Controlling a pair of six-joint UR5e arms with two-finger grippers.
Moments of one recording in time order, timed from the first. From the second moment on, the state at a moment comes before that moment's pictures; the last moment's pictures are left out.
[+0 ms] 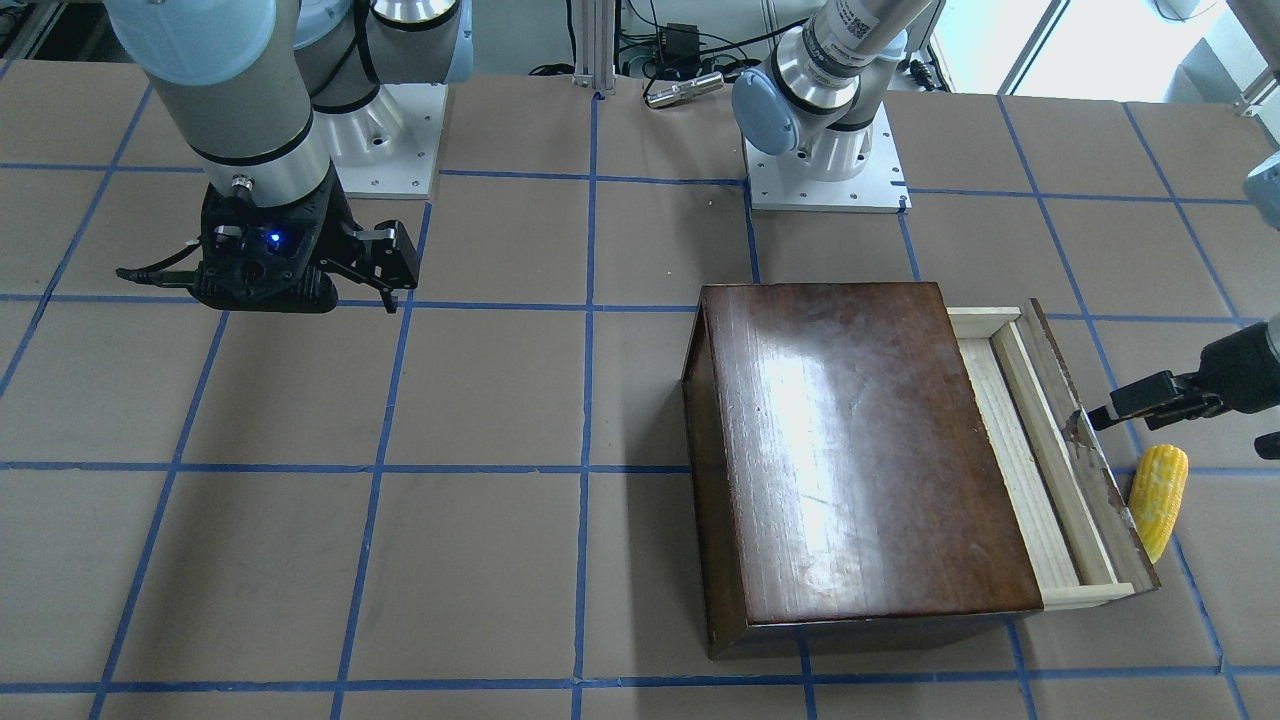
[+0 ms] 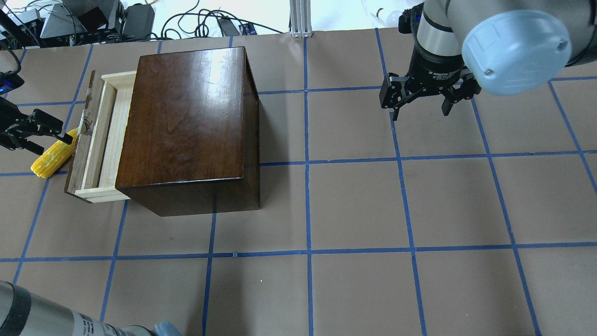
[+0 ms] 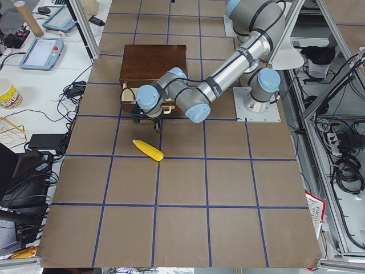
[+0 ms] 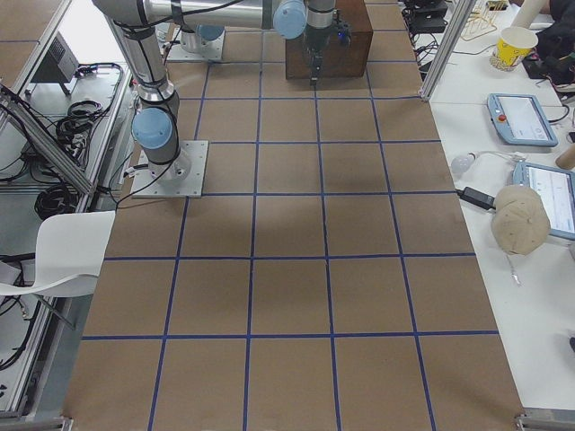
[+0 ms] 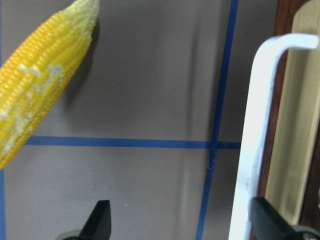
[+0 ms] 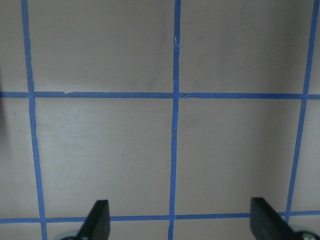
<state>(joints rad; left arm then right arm) -0.89 -1.95 -1.55 -1.42 1.41 0.59 1.65 -1.48 1.58 -1.63 -1.63 0.06</state>
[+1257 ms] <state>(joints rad) -0.89 -2.13 -1.53 -1.10 1.66 1.12 1.65 -1.48 1.58 -1.63 -1.63 0.06</state>
